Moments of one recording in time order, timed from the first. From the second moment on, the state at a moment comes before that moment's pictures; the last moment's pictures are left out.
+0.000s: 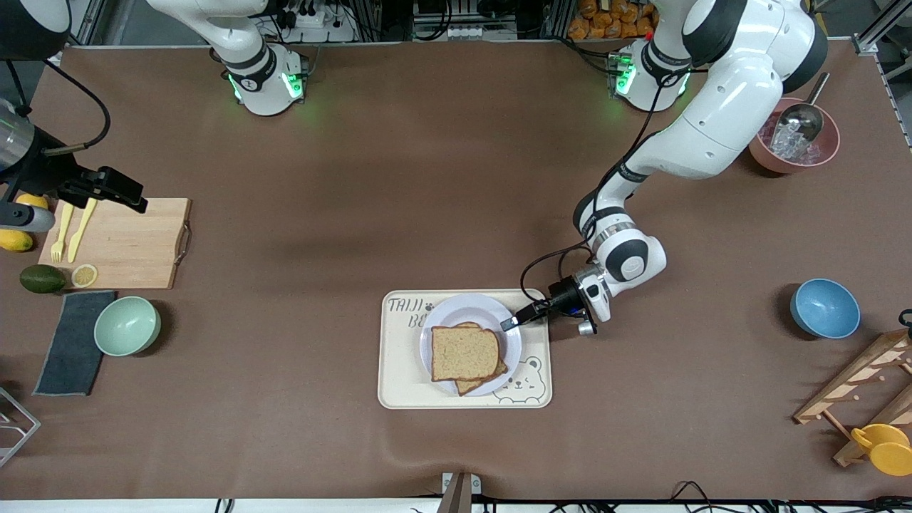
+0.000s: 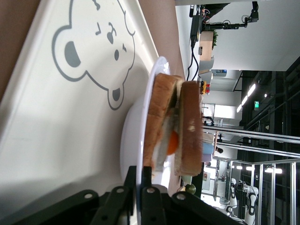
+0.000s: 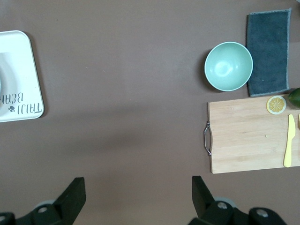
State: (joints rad) left arm -0.10 0.91 -0.35 -1.69 -1.99 2.40 1.12; right arm -0.03 0.03 0.06 -1.59 0.01 1.58 0.13
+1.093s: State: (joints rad) left arm -0.08 0.79 -0.36 -1.73 -1.99 2.52 1.08; right arm -0.05 0.03 0.05 -1.59 0.01 1.58 0.13
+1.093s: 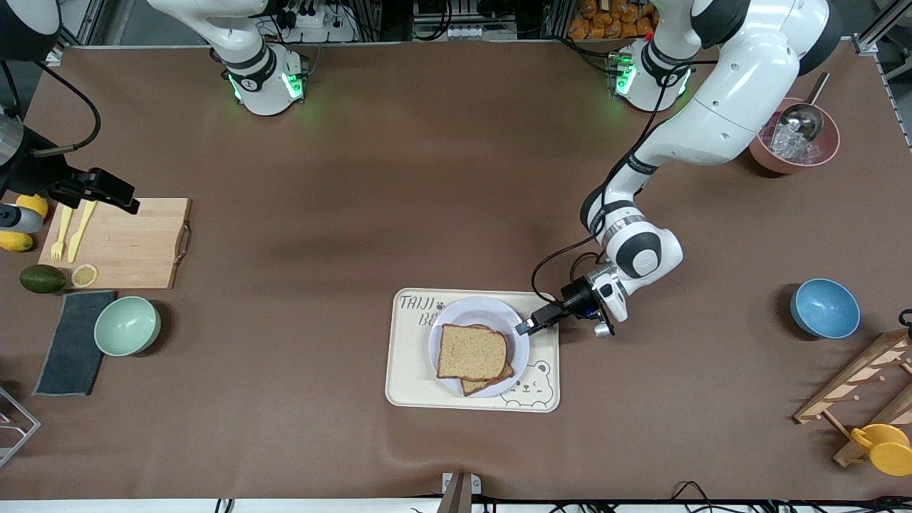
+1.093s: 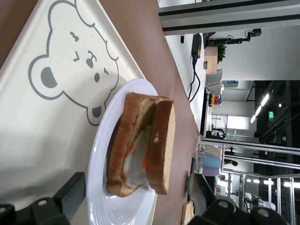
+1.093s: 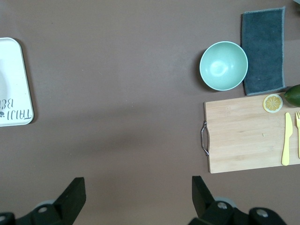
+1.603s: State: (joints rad) left arm -0.08 0.69 -0.36 -1.82 -1.99 2.57 1.05; right arm -0.05 0.03 0.05 -1.59 0.01 1.58 0.13
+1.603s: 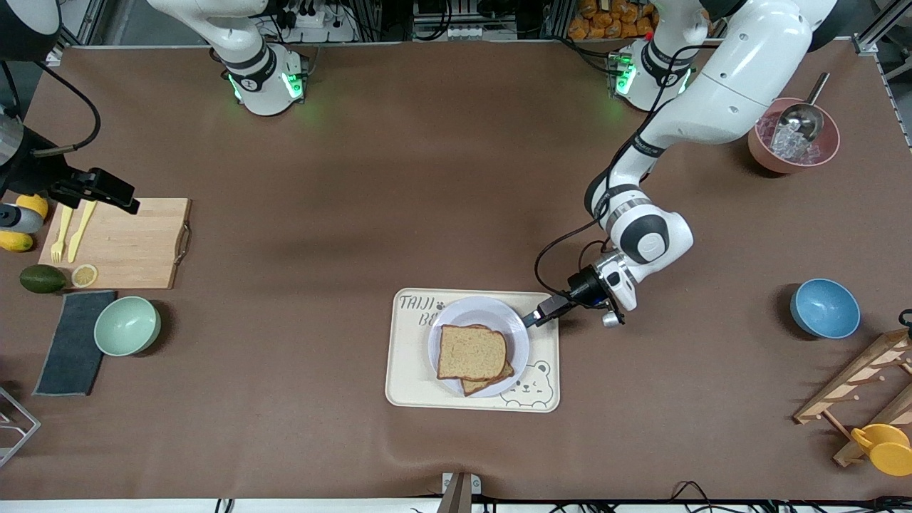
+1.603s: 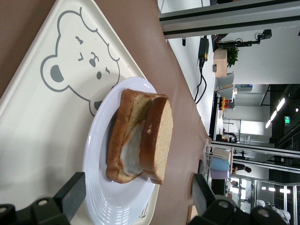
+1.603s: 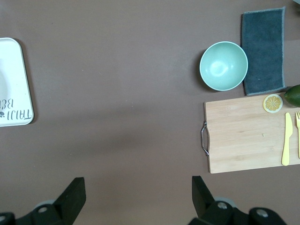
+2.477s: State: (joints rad) left arm -0.08 0.50 -0.36 -1.94 -1.99 2.92 1.02; right arm -0.05 0.03 0.05 -1.59 0.01 1.59 0.13
